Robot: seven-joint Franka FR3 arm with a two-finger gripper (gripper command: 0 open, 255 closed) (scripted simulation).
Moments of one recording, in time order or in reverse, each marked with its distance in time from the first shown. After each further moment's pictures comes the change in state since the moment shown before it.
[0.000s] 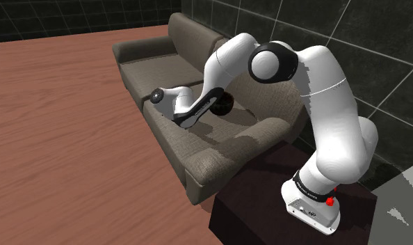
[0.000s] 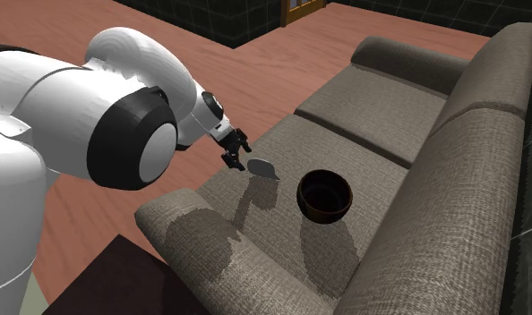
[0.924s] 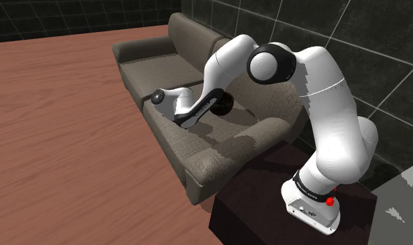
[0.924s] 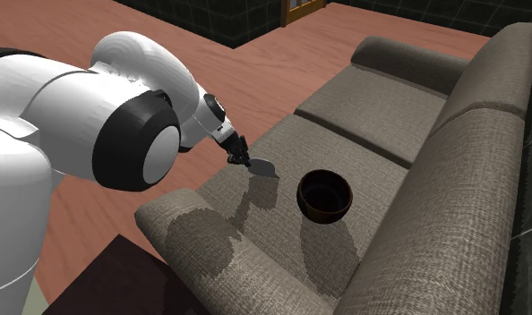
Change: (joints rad) arm -0.001 0.016 -0.007 0.008 -0.008 0.010 0.002
